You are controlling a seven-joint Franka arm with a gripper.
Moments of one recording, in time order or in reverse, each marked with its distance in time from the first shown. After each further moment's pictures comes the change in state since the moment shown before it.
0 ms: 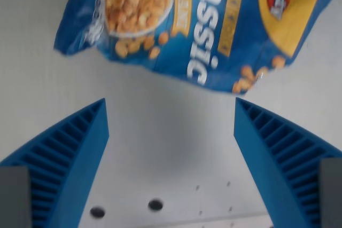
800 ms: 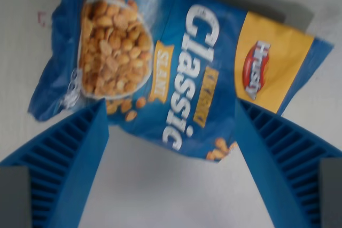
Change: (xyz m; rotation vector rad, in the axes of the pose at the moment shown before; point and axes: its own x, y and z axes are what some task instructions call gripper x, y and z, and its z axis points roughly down) arm 0.051 0.020 0.022 -0.006 0.005 -0.060
